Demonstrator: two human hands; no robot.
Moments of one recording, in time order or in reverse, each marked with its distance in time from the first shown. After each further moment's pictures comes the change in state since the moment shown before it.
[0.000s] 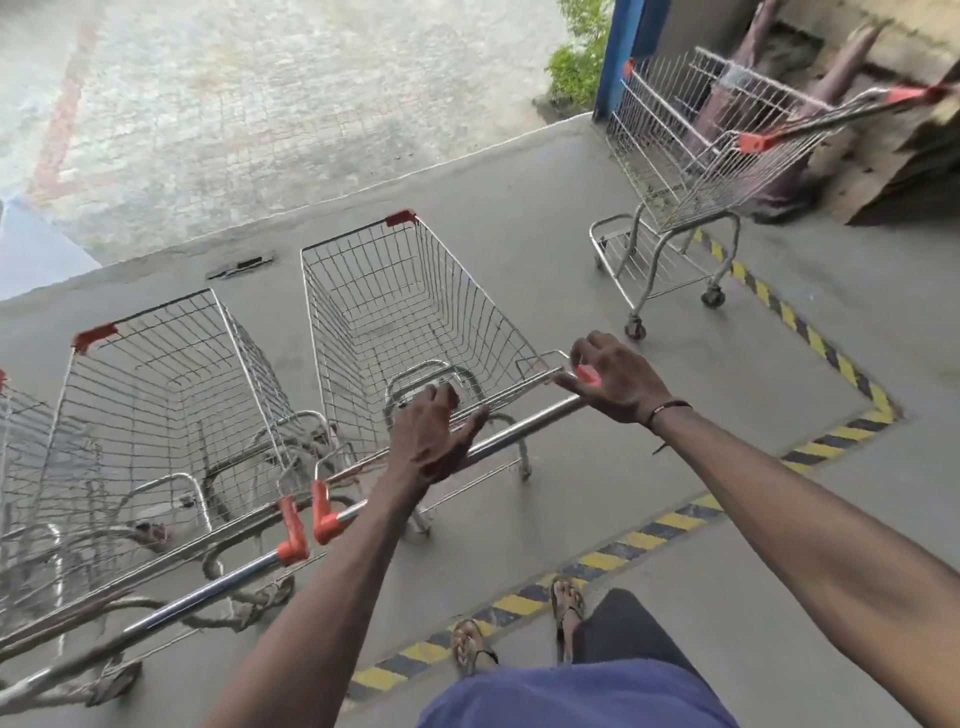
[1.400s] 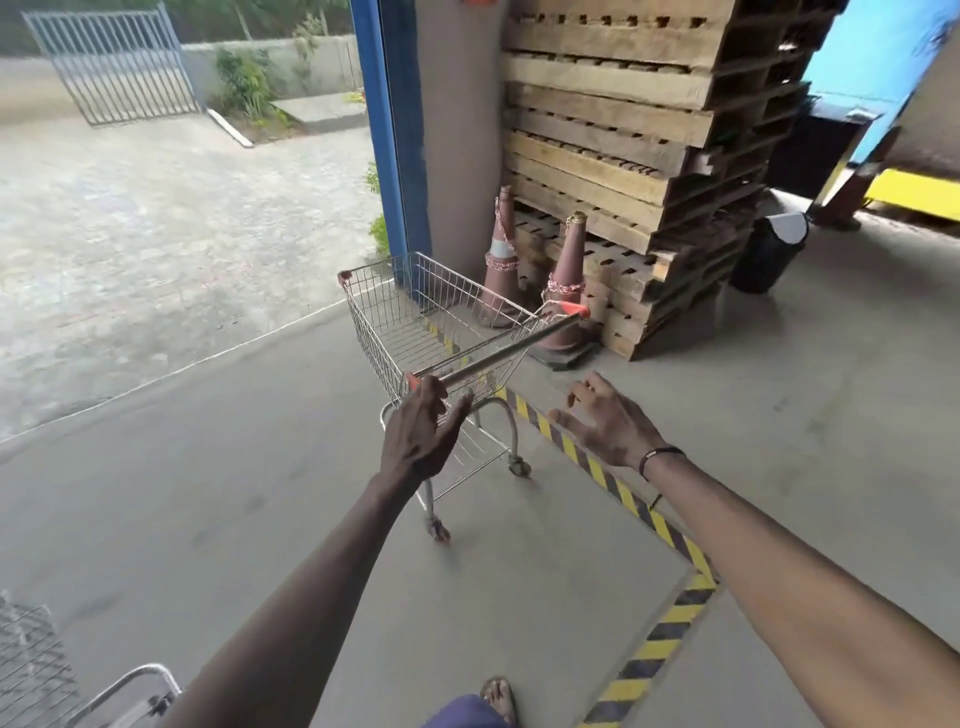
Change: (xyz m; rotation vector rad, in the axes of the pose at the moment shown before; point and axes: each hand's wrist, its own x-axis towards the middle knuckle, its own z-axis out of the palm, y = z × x) left_hand 0.571 0.586 0.223 -0.331 0.168 0.327; right_hand 0.108 0.670 -0.345 -0.037 0.166 0.370
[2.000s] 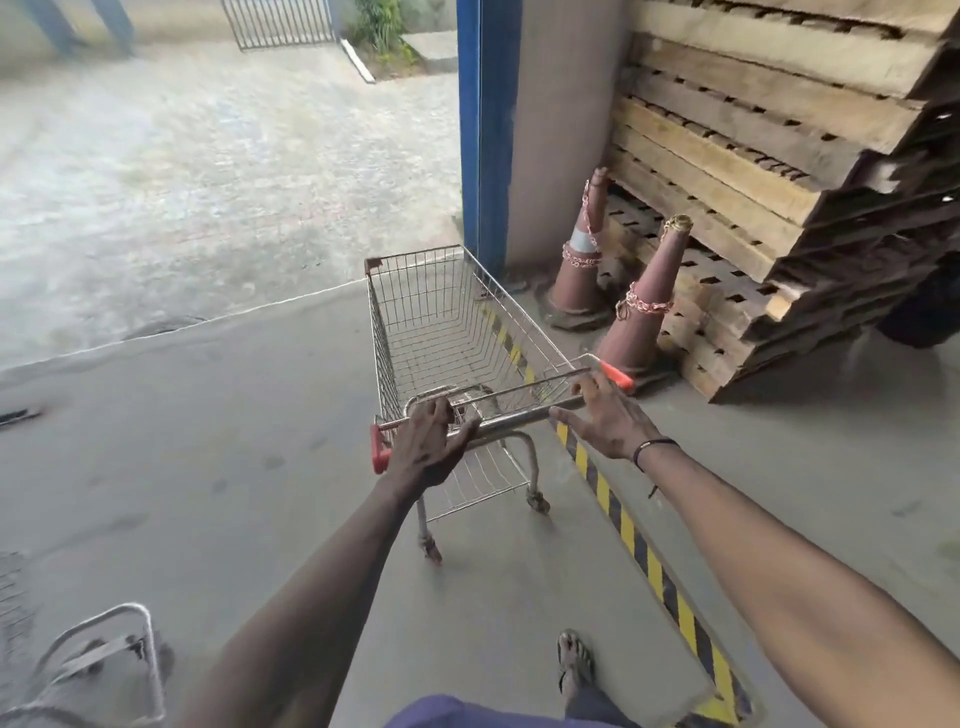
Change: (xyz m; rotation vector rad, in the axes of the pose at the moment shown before) left_hand 0.188 -0.030 0.148 0.331 -0.203 -0.360; right_hand 0.299 0.149 0.032 -0.029 -0.226 -0.179
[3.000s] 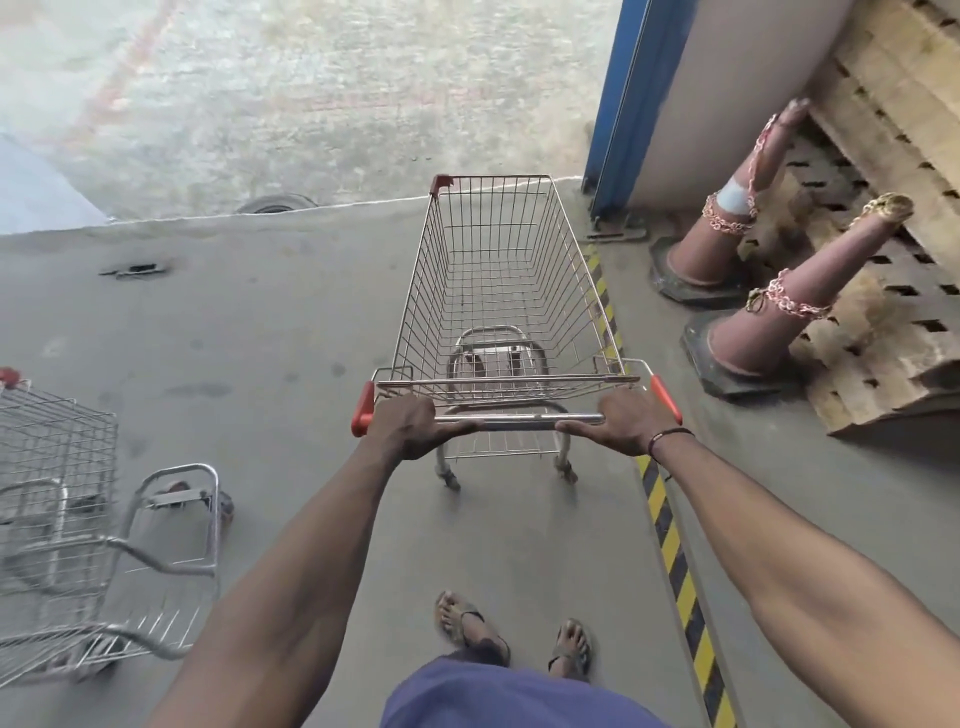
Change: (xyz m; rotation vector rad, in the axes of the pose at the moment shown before) left_hand 0.089 -0.080 0.003 0.292 -0.328 -0.340; right_hand 0.178 0.012 0.053 -0.341 -0.369 -0.295
